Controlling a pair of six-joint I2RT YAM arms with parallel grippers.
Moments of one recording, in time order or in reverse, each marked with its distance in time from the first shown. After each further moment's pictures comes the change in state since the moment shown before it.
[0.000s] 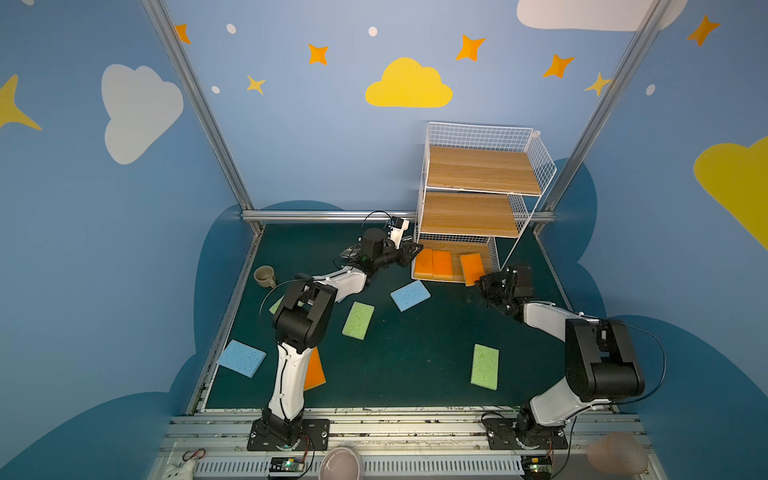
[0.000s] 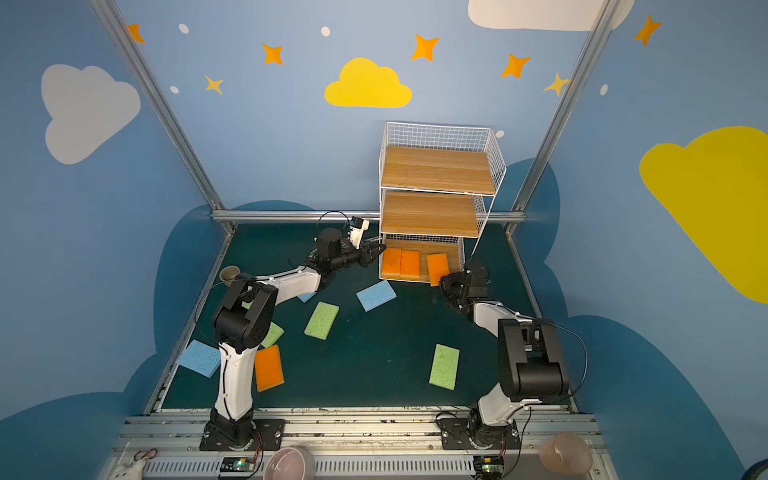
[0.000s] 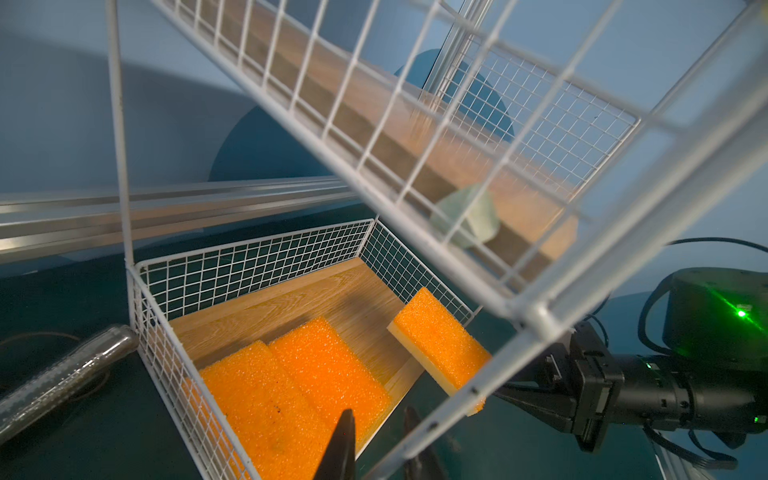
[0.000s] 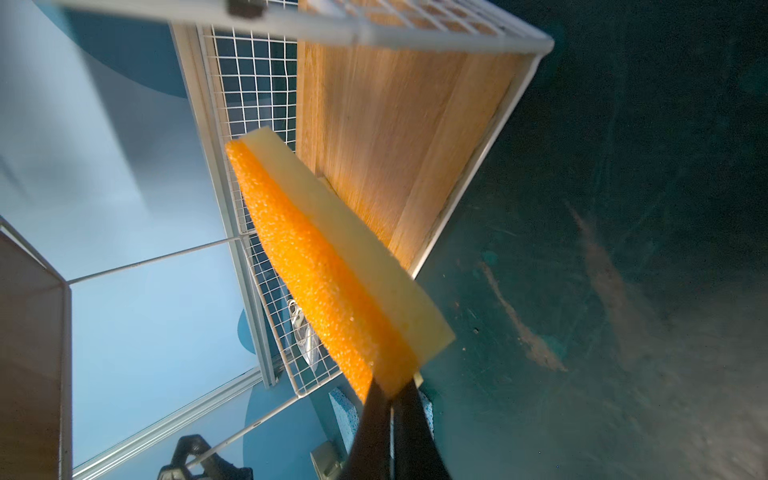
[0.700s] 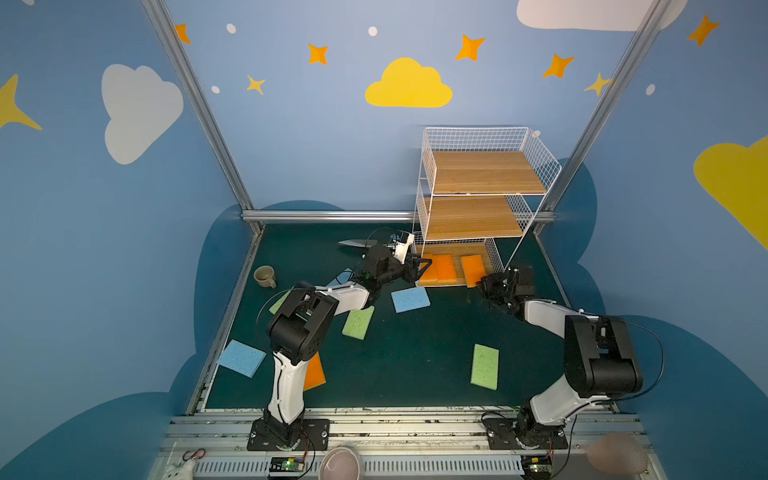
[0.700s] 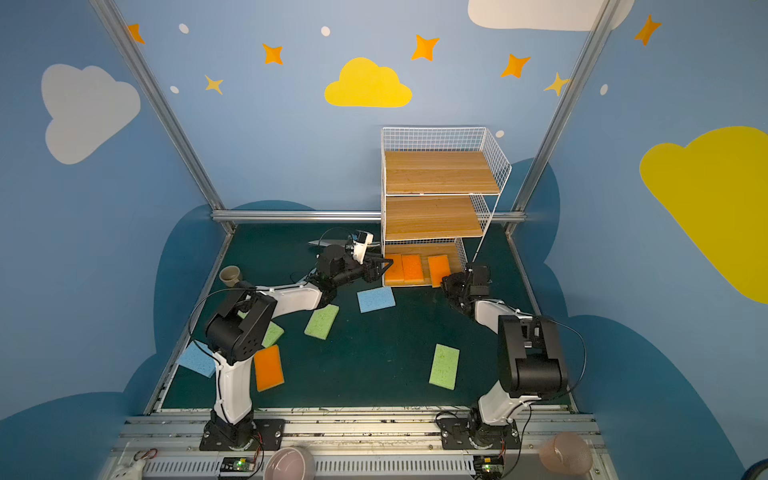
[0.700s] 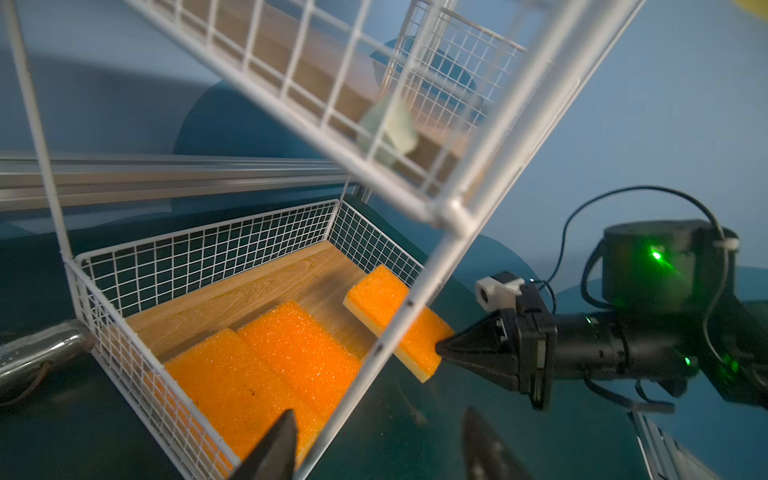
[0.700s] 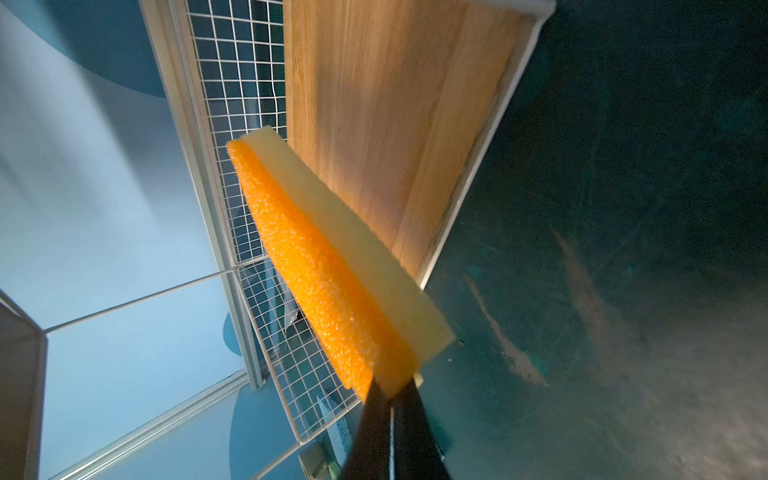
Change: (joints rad) left arm -0.084 -0.139 -0.237 0.108 -0.088 -0.026; right arm -0.017 0.055 0.063 -0.059 -0.023 -0.054
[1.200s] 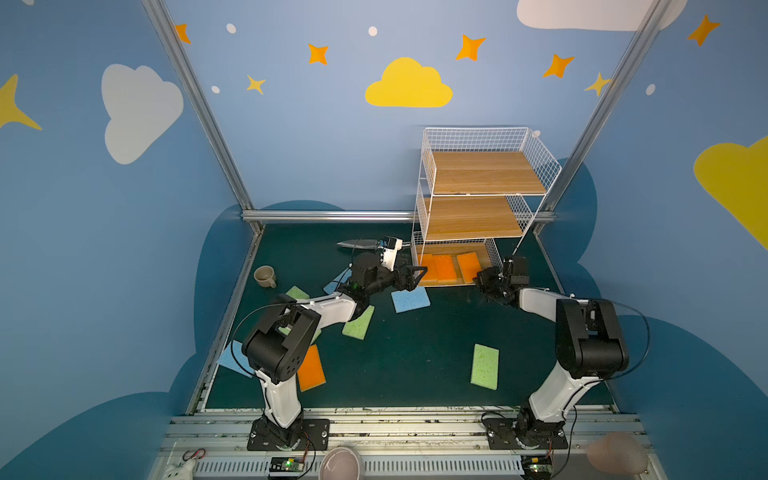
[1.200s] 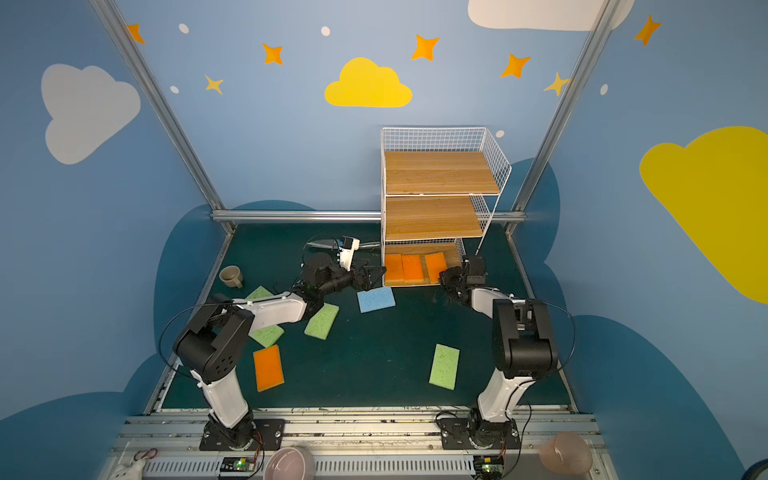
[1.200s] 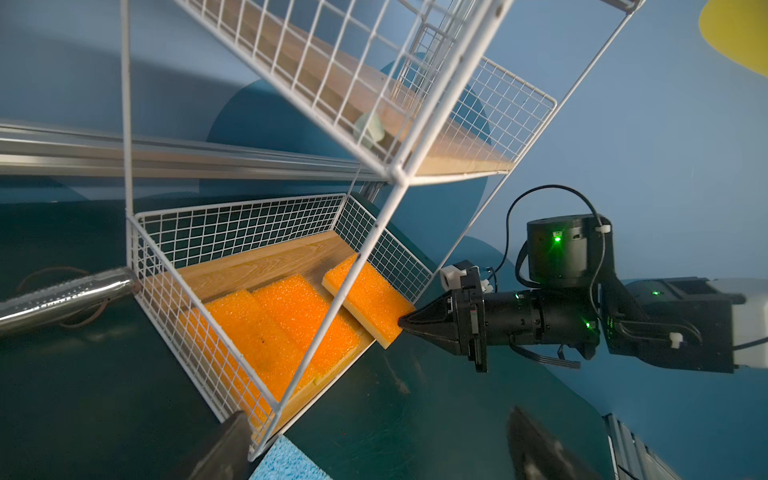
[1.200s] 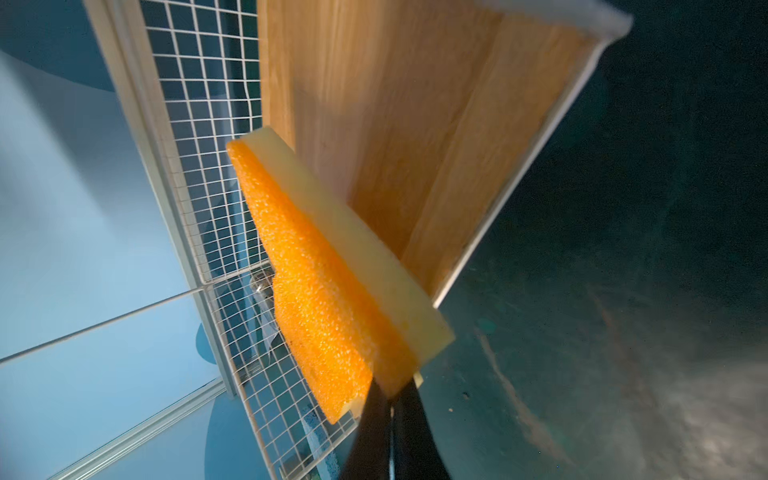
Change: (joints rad) left arm 0.011 -0.179 -0.209 0.020 -0.041 -0.048; right arm 0.007 0.131 0.103 -0.041 -0.001 -0.034
